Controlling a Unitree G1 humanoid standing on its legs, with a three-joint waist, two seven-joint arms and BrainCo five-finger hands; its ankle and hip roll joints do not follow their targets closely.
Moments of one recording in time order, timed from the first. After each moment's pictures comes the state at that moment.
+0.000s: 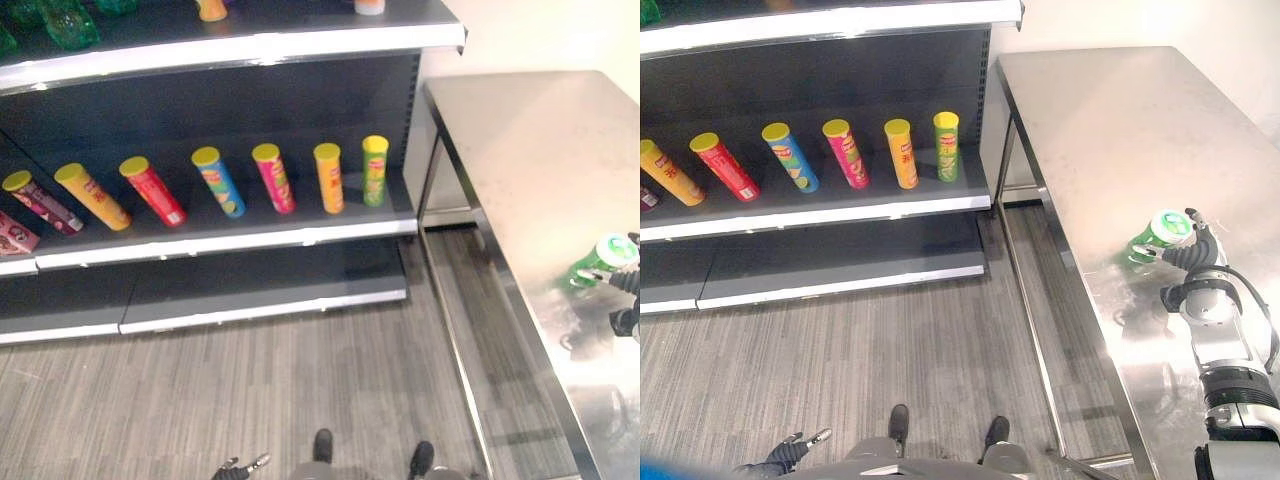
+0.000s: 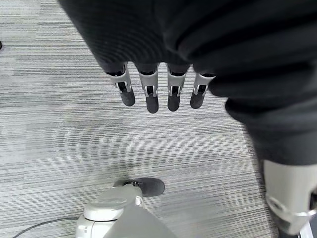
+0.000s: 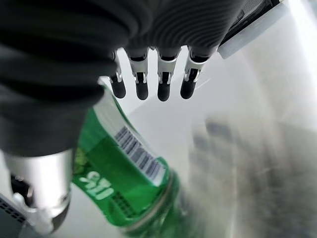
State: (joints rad) left arm 0.14 0.29 -0.05 1.06 -0.15 -0.01 0.06; right arm -0.29 -0.84 -0.03 0.62 0.05 -0.02 -0.22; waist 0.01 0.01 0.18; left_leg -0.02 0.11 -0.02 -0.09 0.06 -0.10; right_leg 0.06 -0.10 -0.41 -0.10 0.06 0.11
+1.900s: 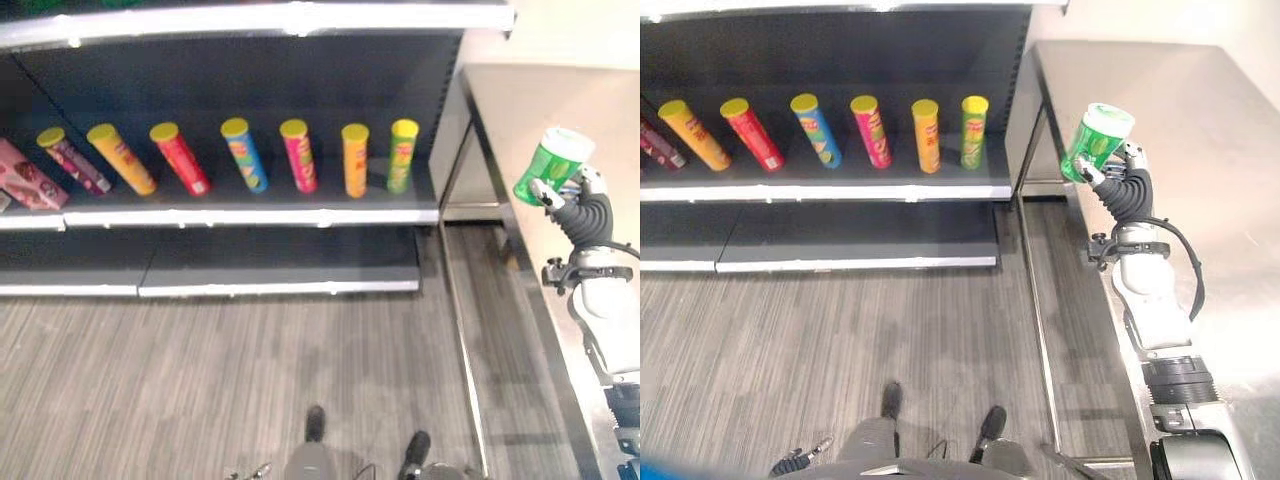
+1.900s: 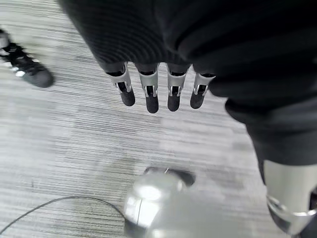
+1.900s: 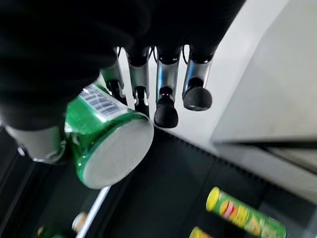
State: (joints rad) left arm 0.12 0.24 0.02 1.12 -0.19 -0.01 0.10; right arm -0.30 -0.65 -0.01 0.00 0.16 -0.14 -0.24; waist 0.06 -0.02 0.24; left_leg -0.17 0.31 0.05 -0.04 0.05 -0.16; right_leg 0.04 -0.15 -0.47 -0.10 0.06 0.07
